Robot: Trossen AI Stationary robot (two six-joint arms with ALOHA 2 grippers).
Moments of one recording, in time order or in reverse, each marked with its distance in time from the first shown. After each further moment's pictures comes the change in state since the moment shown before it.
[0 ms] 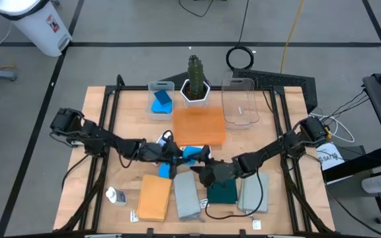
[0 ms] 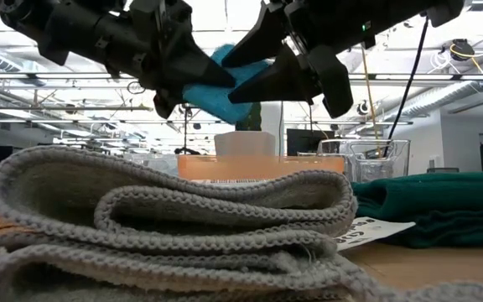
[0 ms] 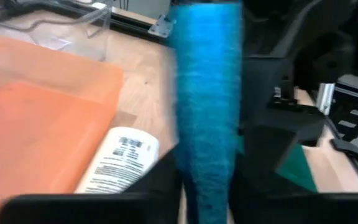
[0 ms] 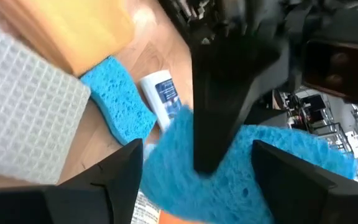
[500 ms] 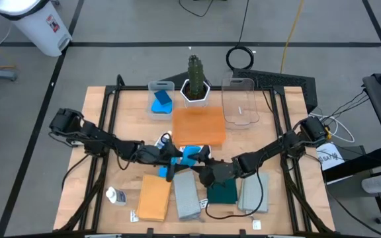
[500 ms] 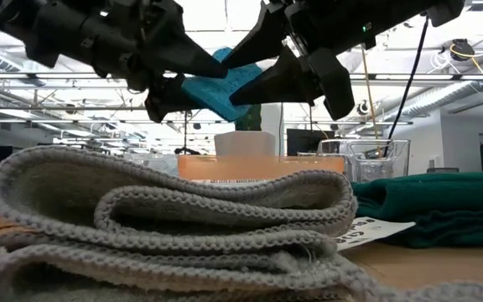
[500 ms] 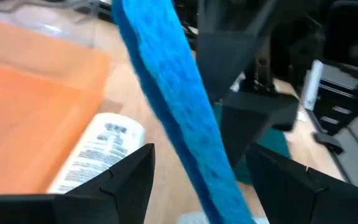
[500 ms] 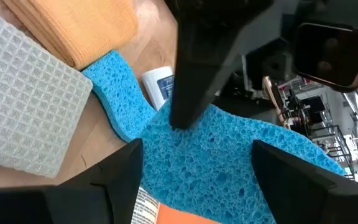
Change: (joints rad) left arm -0.037 -0.003 -0.022 0.014 0.001 -0.052; right arm -0.002 0.000 0.000 -0.023 0.001 -0.029
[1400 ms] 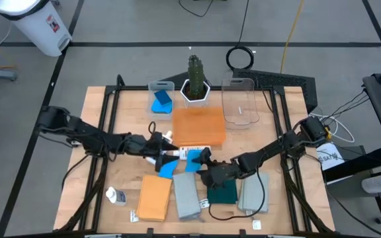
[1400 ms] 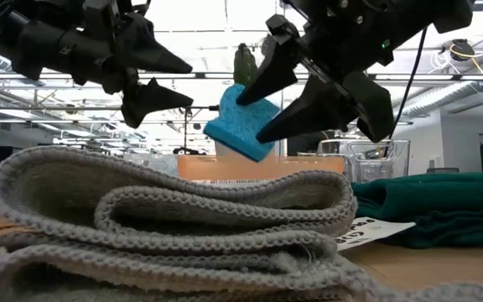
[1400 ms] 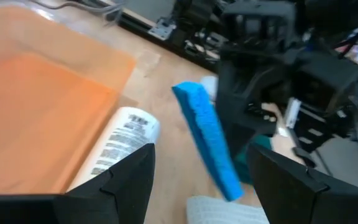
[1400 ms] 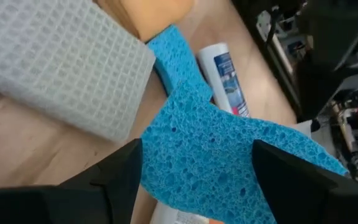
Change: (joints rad) left arm 0.092 -0.206 -0.221 0.091 0.104 -0.096; right arm -0.002 0.000 0.000 -0.188 -0.101 0.145
